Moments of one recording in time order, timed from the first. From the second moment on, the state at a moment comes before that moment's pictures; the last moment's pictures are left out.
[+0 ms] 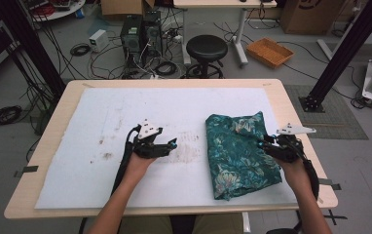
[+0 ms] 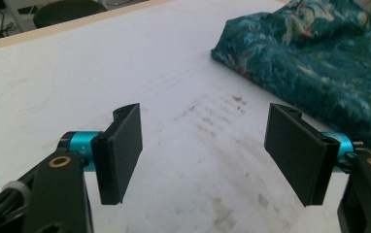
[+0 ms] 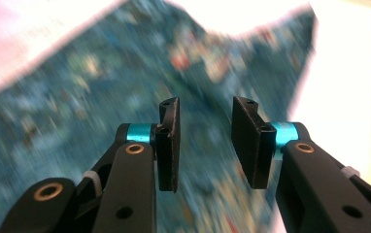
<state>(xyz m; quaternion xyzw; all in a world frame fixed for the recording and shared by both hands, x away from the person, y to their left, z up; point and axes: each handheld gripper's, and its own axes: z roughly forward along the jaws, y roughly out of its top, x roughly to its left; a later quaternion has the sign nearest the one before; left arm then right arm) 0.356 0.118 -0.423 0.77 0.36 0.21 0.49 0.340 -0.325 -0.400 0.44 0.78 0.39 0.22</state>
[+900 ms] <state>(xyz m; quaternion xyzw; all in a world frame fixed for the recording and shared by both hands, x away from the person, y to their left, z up) 0.319 0.182 -0.443 0.75 0.38 0.21 0.49 0.470 -0.191 -0.417 0.45 0.82 0.30 0.19</state>
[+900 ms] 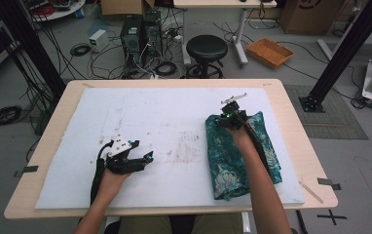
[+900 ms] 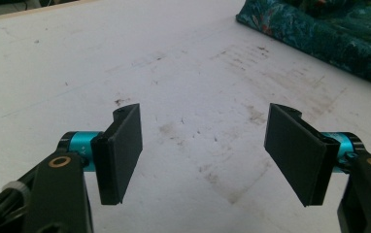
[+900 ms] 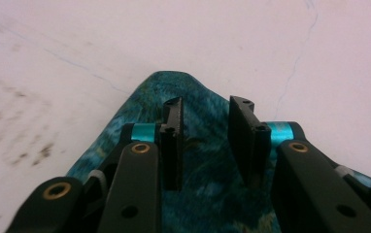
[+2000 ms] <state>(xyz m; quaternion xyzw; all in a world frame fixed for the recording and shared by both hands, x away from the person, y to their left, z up) 0.321 0.177 -0.445 0.75 0.37 0.21 0.50 0.458 -0.300 -0.422 0.57 0.73 0.29 0.26</state>
